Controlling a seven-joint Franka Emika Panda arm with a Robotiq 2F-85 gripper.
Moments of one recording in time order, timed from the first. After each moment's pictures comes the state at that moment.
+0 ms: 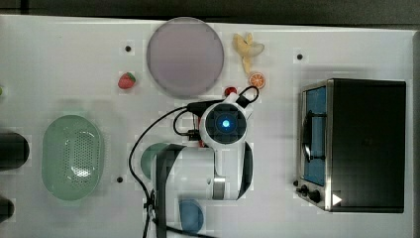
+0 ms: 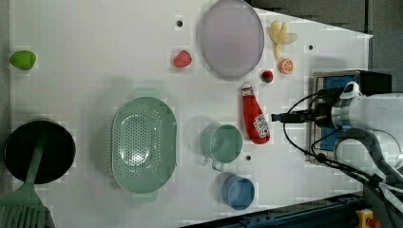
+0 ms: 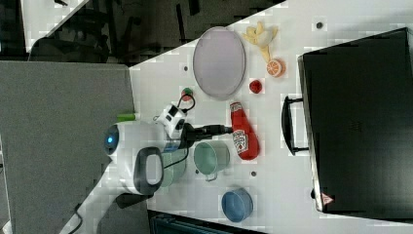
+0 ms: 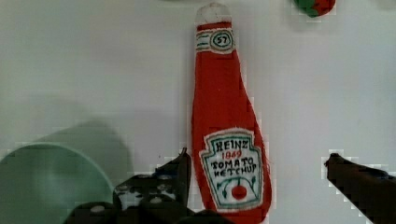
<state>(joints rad) -0.12 0.11 0.11 -2.38 0.00 0.86 -0.93</state>
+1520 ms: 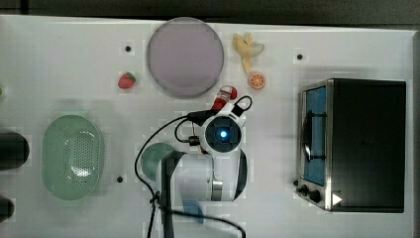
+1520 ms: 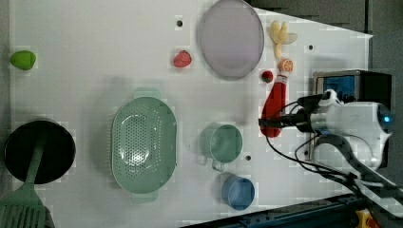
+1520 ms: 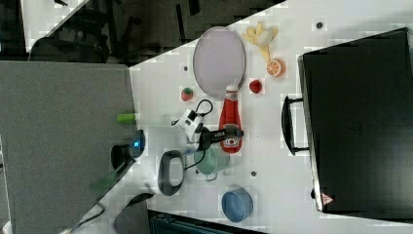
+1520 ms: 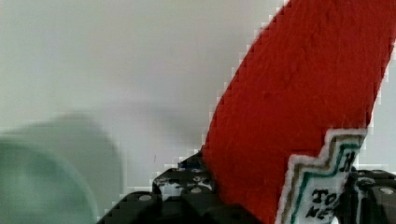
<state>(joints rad) -0.12 0.18 0.10 -2.45 0.01 1.00 -0.96</state>
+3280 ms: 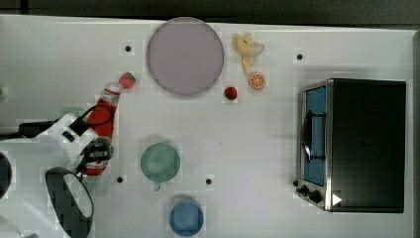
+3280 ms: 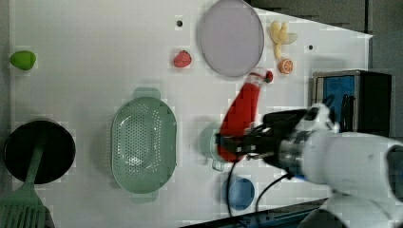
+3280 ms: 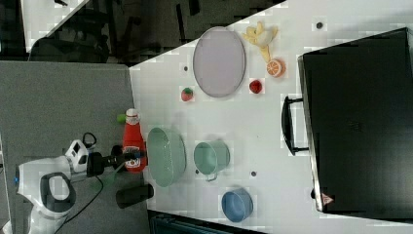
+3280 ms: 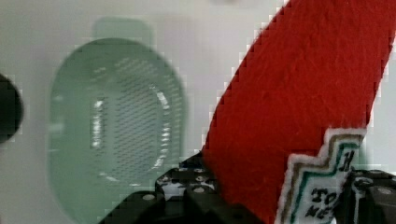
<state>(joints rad) -0.08 -0.03 0.67 -2.19 0.04 0.63 -0.29</state>
